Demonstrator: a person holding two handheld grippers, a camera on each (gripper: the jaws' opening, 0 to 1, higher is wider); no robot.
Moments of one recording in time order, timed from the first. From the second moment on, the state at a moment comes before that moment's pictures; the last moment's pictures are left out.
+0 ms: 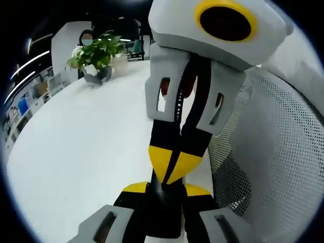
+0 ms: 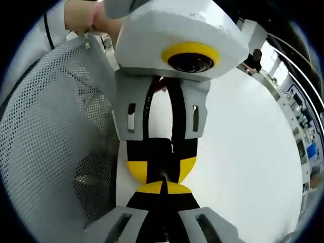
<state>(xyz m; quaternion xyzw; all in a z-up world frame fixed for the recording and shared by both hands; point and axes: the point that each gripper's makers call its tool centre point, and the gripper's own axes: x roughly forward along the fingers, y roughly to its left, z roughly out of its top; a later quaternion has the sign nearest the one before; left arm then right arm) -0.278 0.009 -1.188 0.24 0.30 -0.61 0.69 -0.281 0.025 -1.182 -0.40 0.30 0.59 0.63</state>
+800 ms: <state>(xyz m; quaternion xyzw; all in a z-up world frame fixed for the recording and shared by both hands) -0.278 0.010 -1.190 0.25 0.30 -0.61 0.69 -0.278 0.034 -1.182 -0.33 0.33 0.60 0.65</state>
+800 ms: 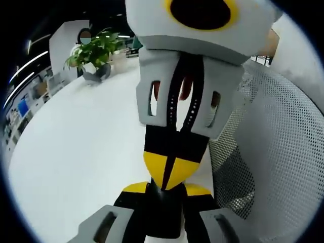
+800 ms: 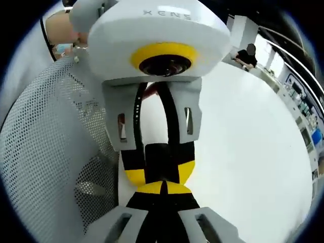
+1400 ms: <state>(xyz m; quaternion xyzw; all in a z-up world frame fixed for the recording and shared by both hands) -0.280 0.009 -1.191 0.25 0.30 -0.60 0.70 -0.281 0.021 -1.180 -0.28 0.34 0.58 0.69</state>
